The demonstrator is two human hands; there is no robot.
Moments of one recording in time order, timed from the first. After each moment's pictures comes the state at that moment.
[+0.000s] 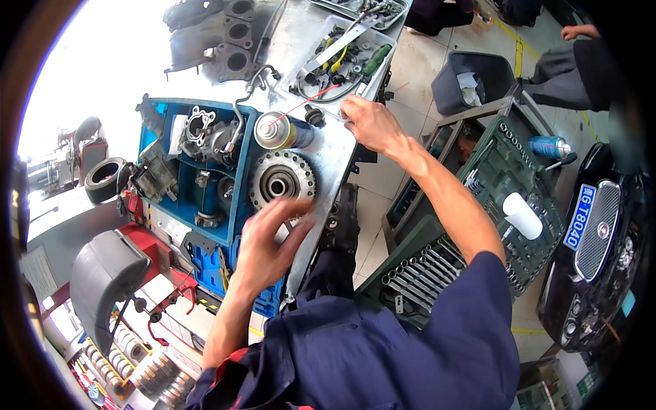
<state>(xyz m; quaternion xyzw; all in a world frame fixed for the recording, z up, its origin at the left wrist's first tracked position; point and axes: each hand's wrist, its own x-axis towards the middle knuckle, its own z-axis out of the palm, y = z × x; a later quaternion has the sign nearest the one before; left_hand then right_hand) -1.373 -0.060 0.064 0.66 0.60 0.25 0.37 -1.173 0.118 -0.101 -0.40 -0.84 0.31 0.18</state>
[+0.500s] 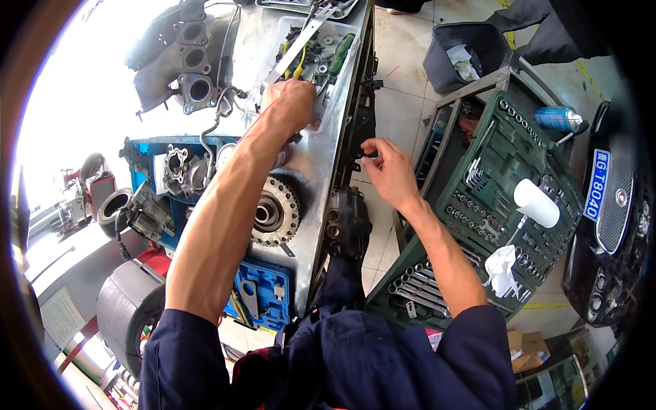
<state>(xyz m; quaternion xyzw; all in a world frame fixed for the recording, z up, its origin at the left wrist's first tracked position) -1.311 0.181 -0.051 0.78 0.55 -0.25 0.16 -1.126 0.026 -0.123 -0.60 -0.56 0.48 0.31</state>
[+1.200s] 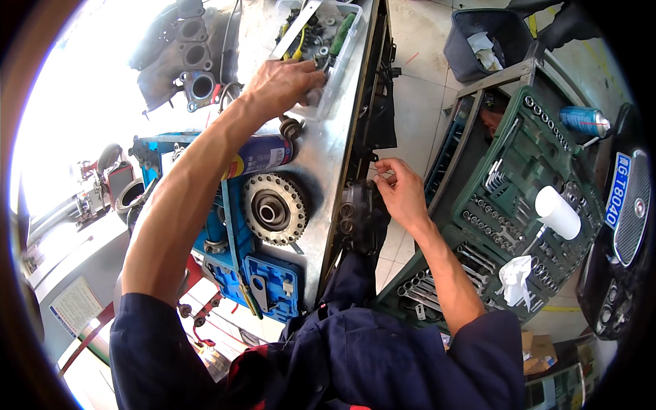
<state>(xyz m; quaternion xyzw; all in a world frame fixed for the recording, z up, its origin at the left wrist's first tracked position) -1.345 0.210 -0.072 0.92 0.35 -0.18 0.06 -1.130 -0.013 -0.153 -0.62 -0.47 0.55 0.31</state>
